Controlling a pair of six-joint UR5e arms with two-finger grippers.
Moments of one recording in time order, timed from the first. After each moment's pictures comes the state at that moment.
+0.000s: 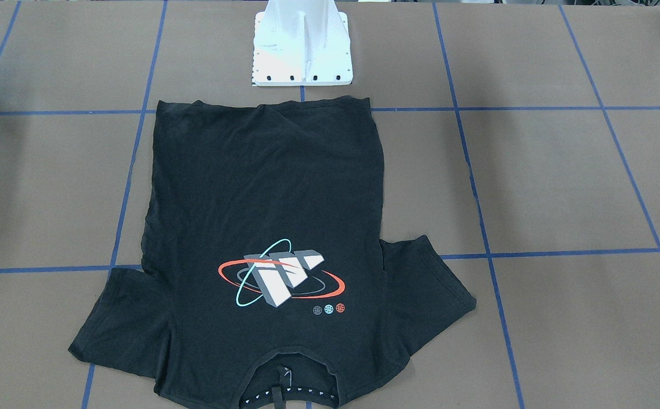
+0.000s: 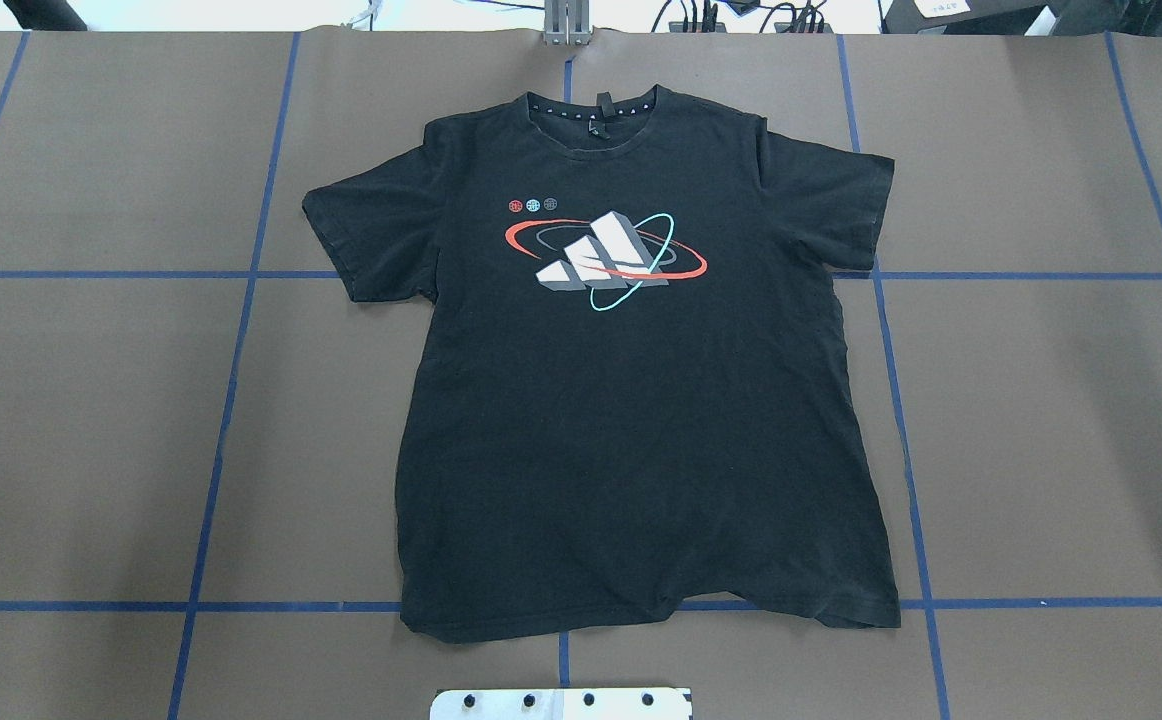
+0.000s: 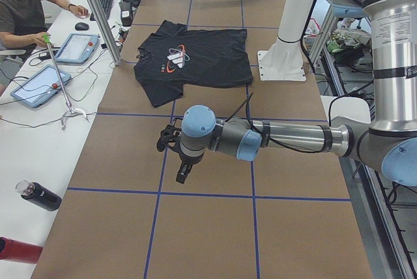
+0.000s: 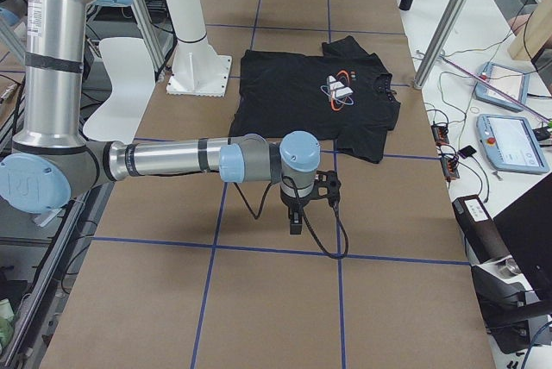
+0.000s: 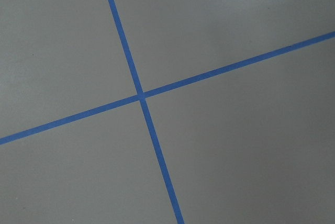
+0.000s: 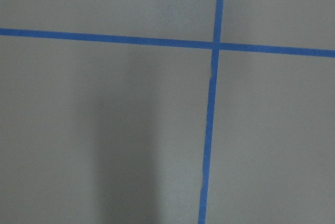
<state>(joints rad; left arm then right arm) -1.56 -1.41 -1.79 -1.81 -2.39 0.09 1.51 -1.71 1.82 -1.60 2.37 0.03</state>
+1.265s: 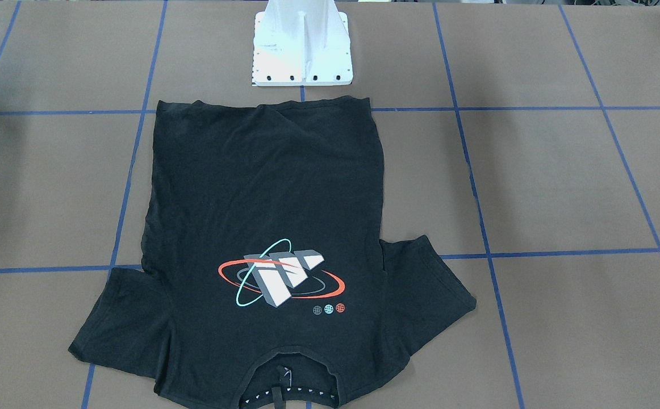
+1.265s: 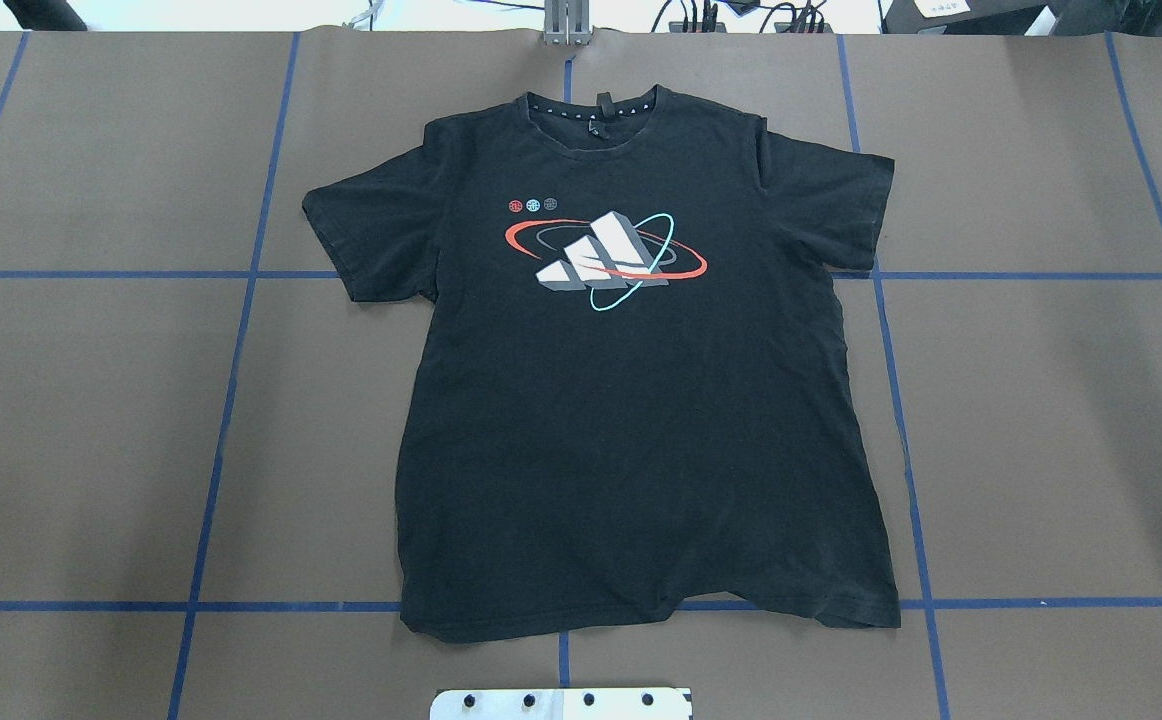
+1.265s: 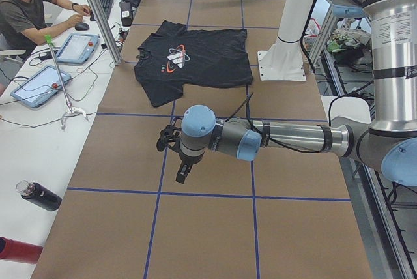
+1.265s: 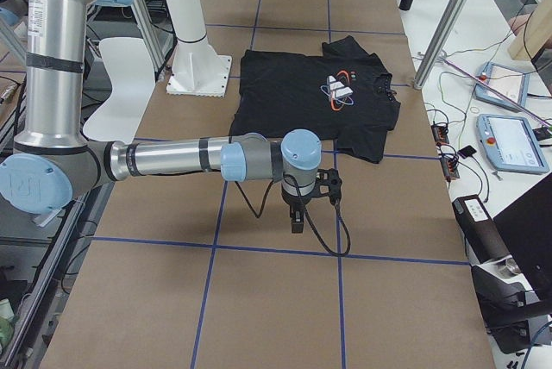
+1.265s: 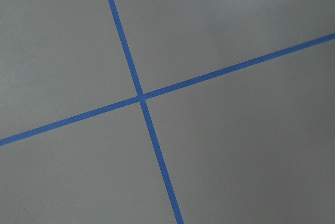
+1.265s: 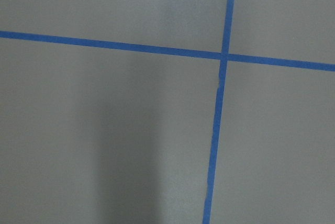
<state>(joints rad) -1.56 -1.41 -1.79 -1.82 -2.39 0.09 1.49 -1.70 1.81 -1.56 2.37 0.03</state>
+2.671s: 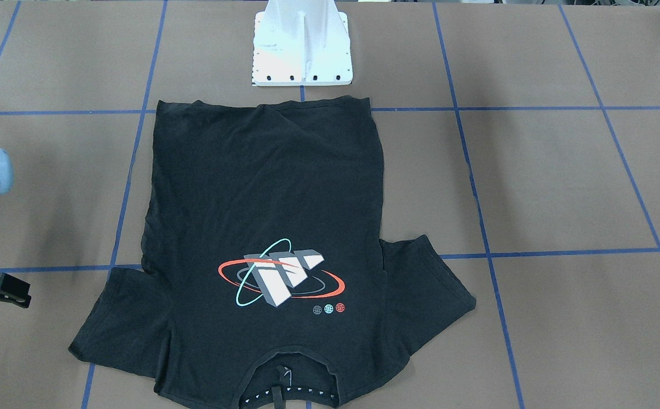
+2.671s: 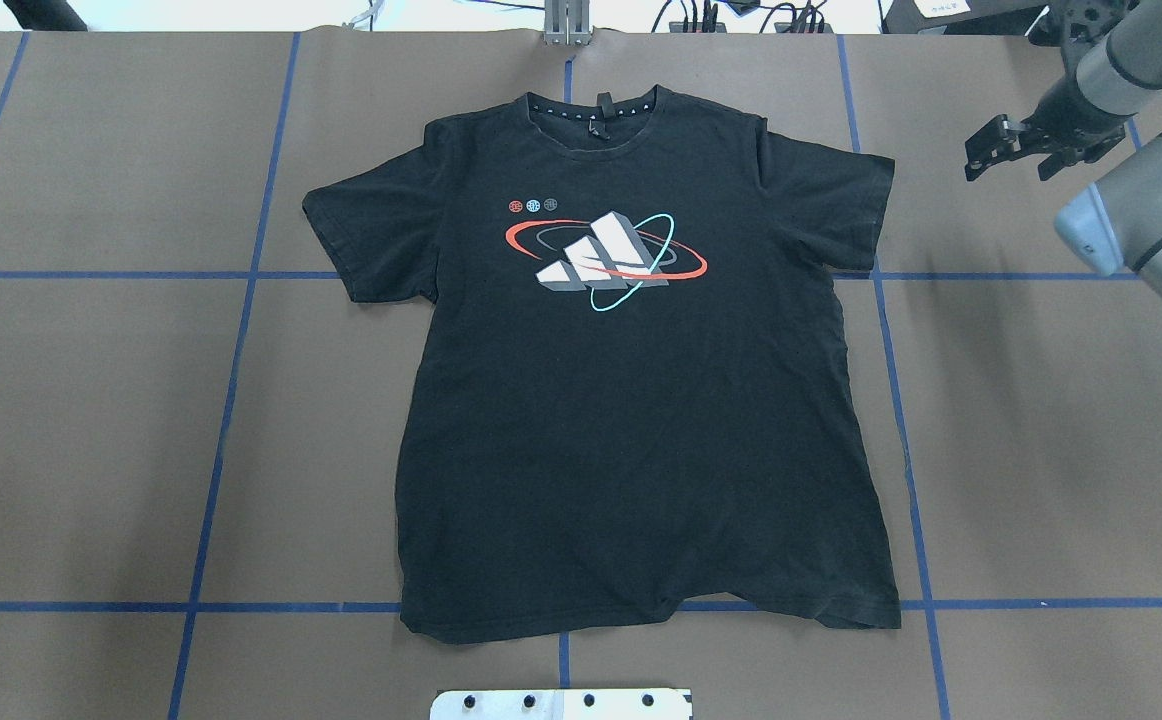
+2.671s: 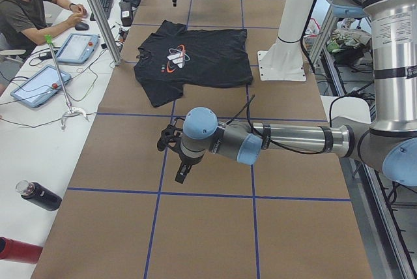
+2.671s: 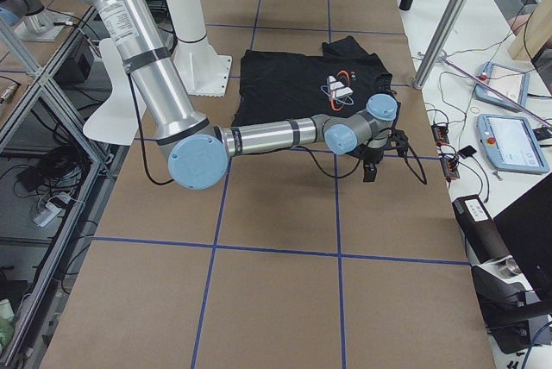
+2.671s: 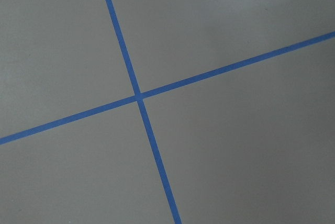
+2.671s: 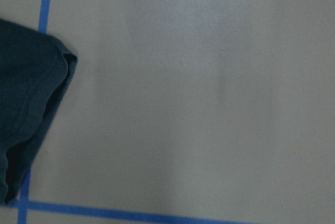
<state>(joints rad) -1.56 -1.40 -1.77 -1.88 -2.41 0.09 1.14 -1.10 1.19 -1.12 2.18 0.63</state>
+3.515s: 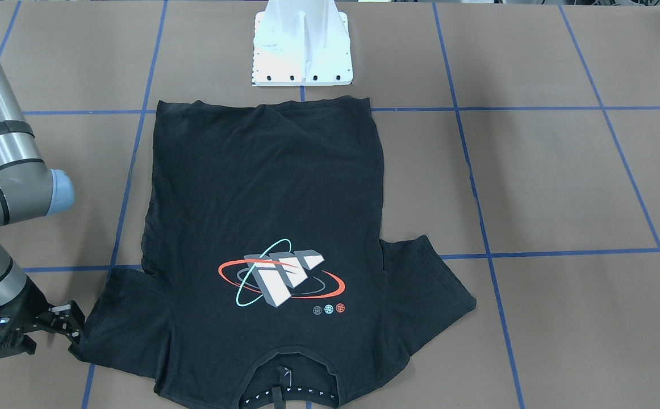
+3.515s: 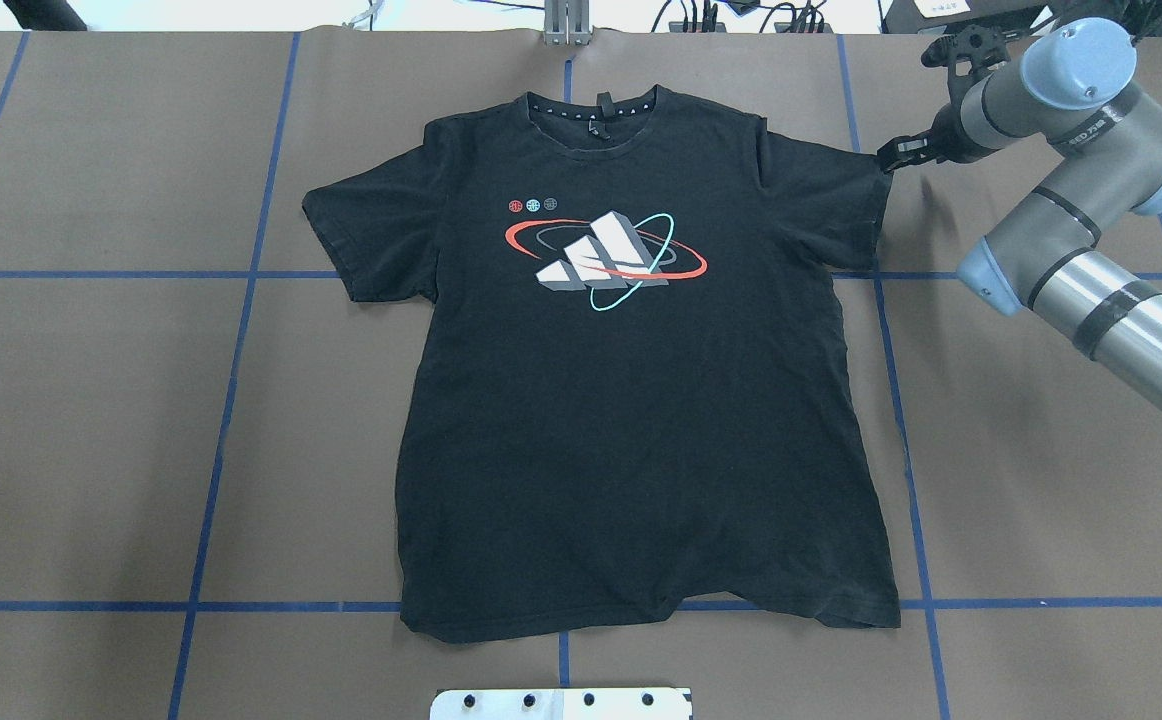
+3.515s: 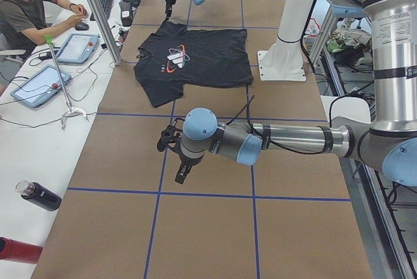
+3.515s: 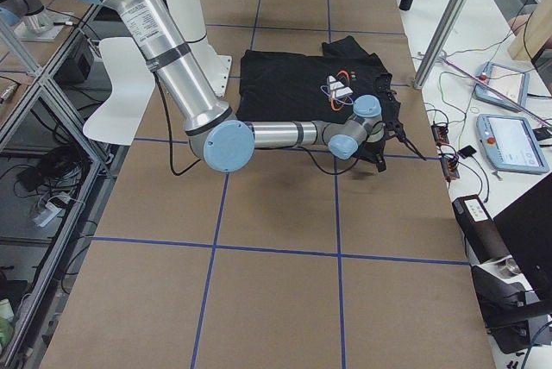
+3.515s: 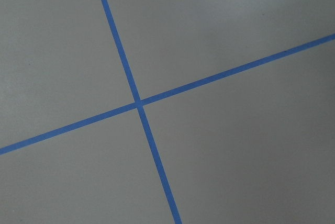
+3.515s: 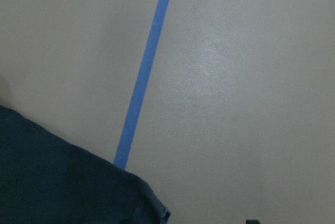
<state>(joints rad) -1.56 -1.40 -1.77 -1.88 -2.41 0.09 1.02 -1.00 0.99 -0.77 1.94 0.67</state>
